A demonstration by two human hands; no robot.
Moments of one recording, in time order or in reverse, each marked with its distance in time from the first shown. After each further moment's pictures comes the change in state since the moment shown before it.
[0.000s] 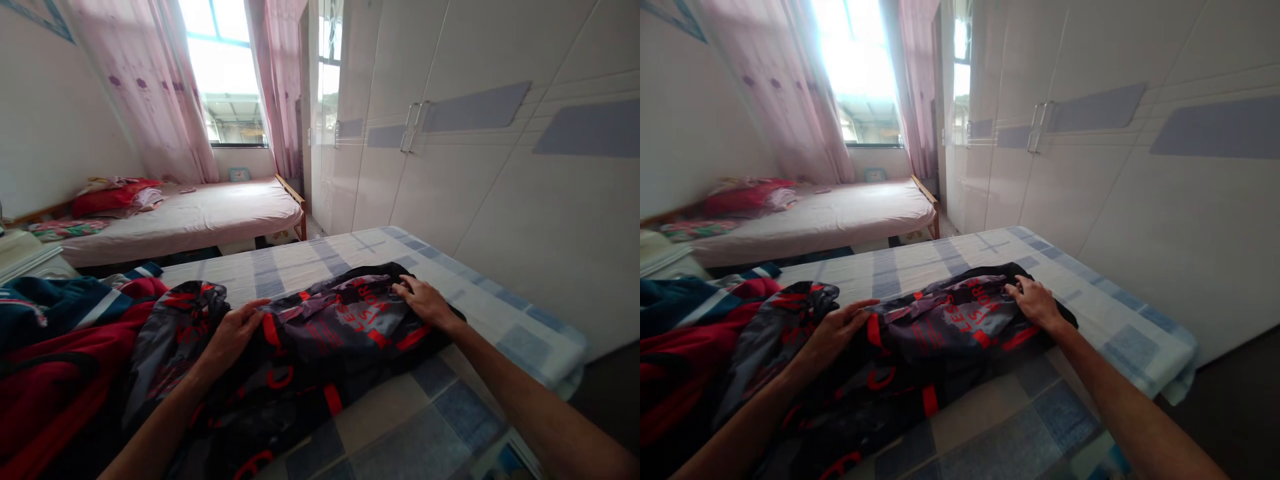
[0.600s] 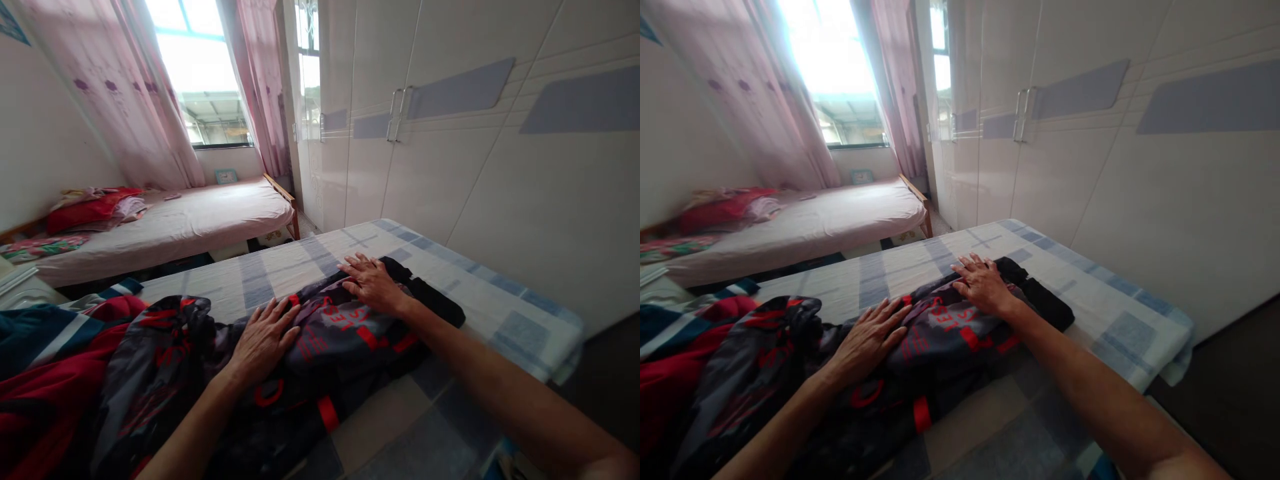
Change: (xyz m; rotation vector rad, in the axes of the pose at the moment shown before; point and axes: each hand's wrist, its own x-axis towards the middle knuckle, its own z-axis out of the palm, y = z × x) left_hand 0.022 0.008 0.054 0.768 -0.150 0.409; right_hand 0.022 -0.067 0.014 -0.113 -0.017 -0.479
